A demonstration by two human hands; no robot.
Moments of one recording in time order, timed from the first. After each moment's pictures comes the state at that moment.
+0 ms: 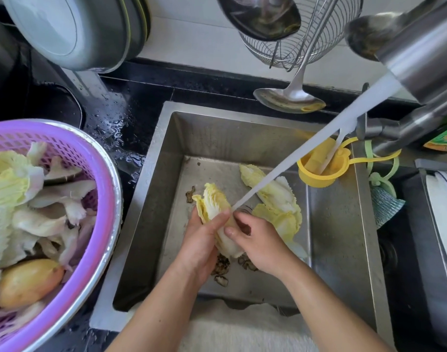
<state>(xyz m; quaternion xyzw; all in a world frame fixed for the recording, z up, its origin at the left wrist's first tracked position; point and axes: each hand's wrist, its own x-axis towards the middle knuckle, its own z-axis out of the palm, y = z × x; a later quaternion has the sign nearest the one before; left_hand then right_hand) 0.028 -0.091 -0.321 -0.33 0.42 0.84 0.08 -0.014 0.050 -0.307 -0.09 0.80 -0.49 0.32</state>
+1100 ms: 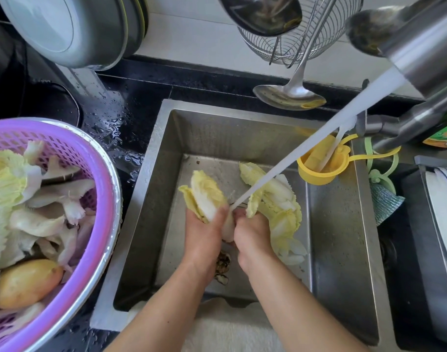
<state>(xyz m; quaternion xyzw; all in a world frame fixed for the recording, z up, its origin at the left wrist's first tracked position) 0.023 -0.080 -0.319 -0.38 0.54 0.75 -0.02 -0.013 -0.005 -0.322 0.36 0.68 -0.58 0.26</state>
